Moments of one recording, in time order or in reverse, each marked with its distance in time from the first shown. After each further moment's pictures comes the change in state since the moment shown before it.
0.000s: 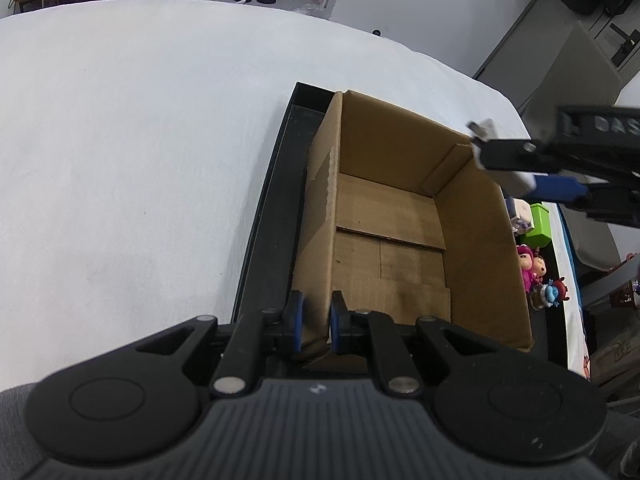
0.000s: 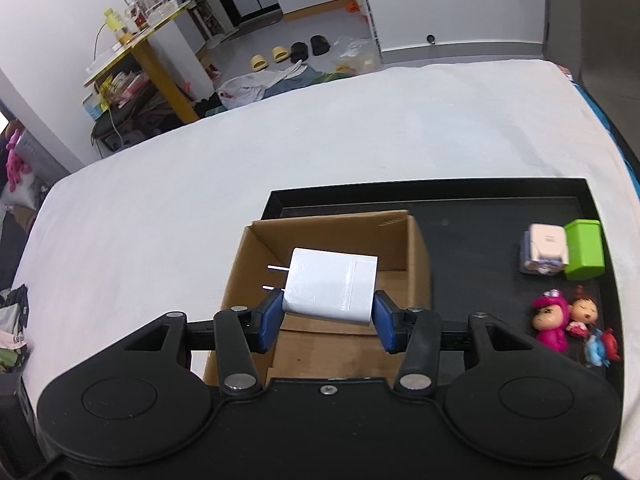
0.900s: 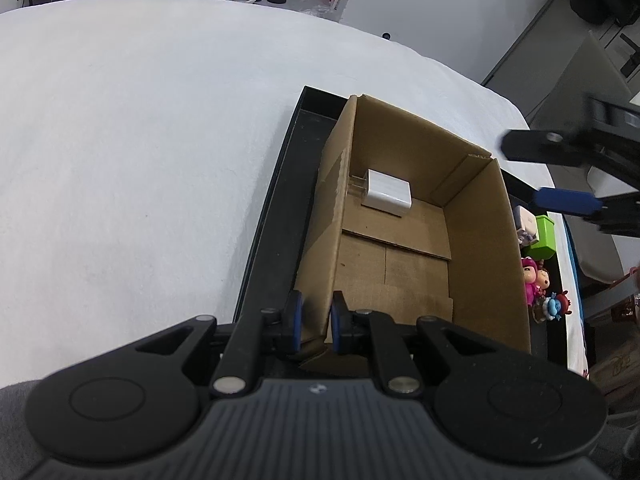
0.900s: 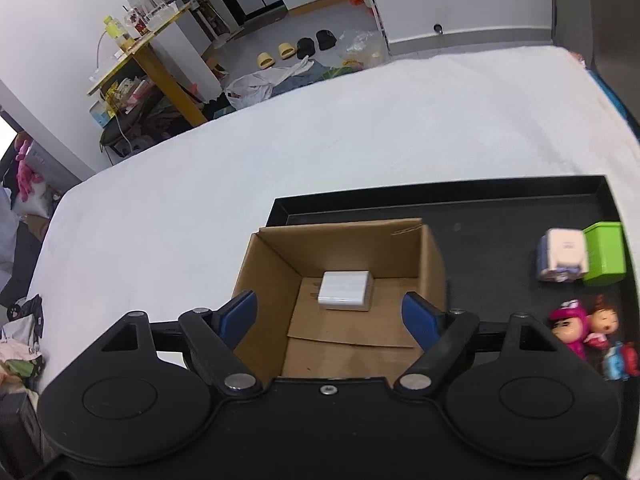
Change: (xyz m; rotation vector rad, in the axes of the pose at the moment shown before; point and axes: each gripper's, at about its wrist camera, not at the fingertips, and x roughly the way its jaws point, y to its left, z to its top) left arm 0.004 0.002 0.003 -0.032 -0.003 0.012; right arm -0.010 -0.022 0.009 0.023 0.005 0.052
